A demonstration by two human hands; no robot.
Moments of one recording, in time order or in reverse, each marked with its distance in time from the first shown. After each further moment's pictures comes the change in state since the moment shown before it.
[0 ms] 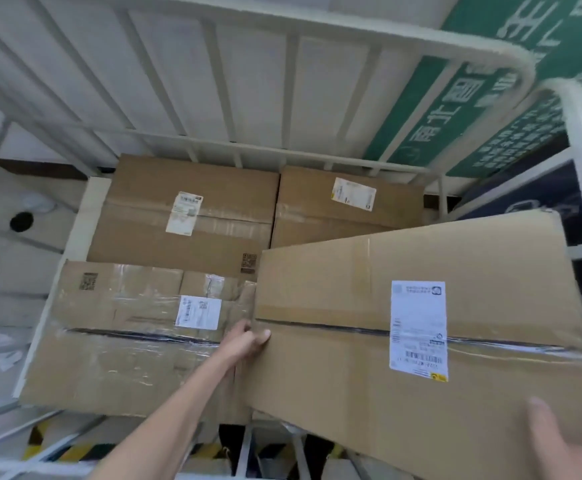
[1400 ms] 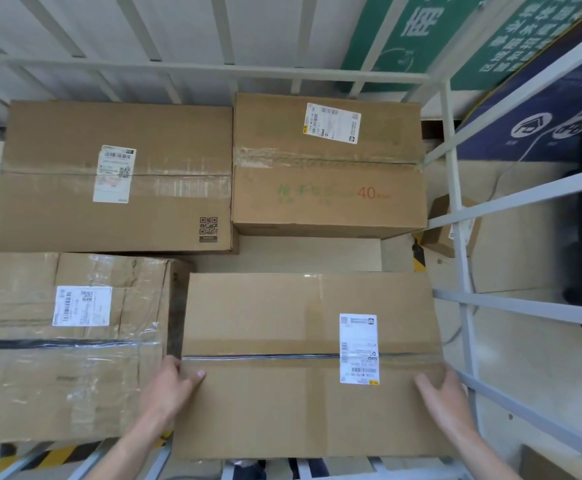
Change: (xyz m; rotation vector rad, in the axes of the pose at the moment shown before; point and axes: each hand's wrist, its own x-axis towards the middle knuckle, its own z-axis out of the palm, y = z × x) left_hand 0.023 -0.117 -0.021 0.625 0.363 -0.099; right_hand 0.046 0.192 0.188 -0.162 -0.422 0.409
